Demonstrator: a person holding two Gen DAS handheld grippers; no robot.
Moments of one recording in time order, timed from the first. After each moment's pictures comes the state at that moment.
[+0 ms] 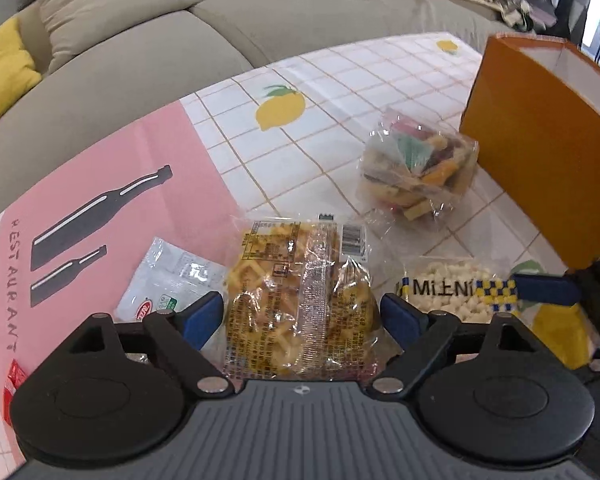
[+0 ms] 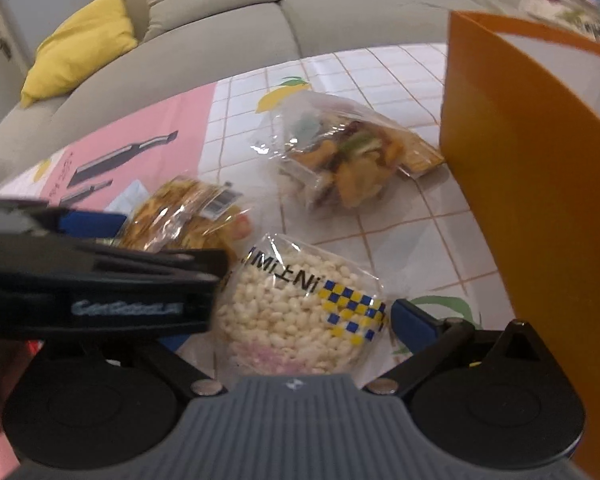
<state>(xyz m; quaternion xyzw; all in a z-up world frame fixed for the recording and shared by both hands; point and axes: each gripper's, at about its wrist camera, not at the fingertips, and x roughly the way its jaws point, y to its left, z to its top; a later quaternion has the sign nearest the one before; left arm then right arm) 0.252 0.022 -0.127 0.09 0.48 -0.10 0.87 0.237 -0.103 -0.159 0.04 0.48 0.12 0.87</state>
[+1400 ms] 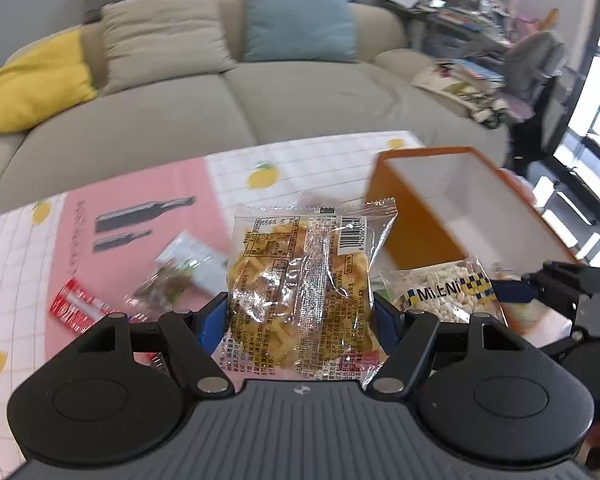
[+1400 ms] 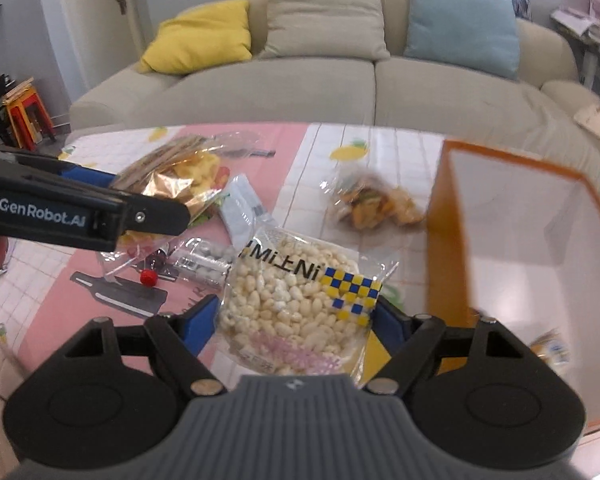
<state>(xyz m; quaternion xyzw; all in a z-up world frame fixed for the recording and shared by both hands) 0.101 0.000 0.021 -0.01 0.40 -0.09 0.91 0.120 -0.176 -0.034 -0.05 0.41 0.26 0.88</state>
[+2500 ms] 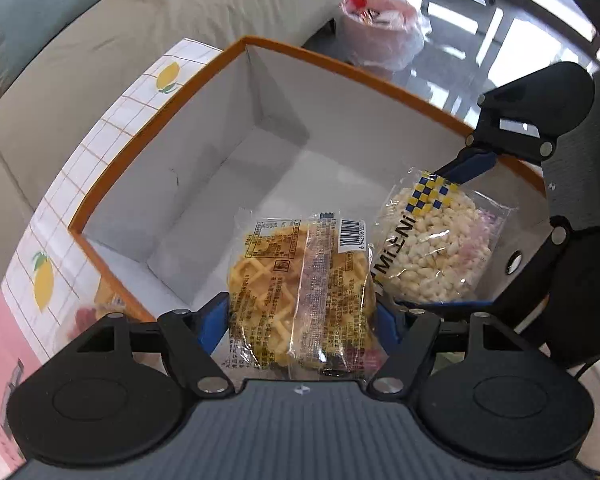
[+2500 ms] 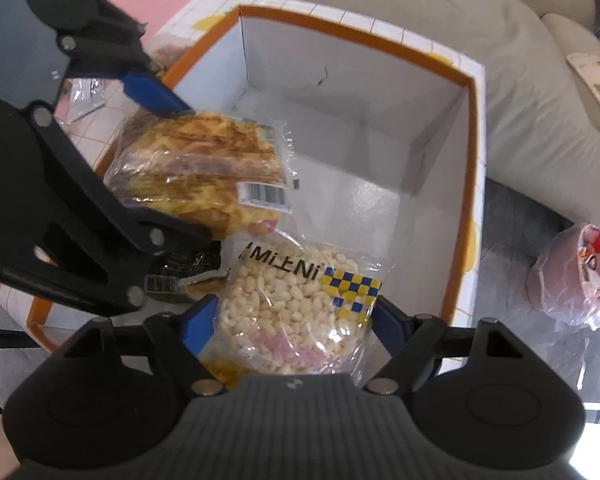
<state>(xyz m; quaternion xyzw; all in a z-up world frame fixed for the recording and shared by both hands) 0.270 -0.257 -0.057 0.25 0.54 -0.28 0.76 0.260 -0.351 -0.080 -0.18 0.57 0.25 0.76</state>
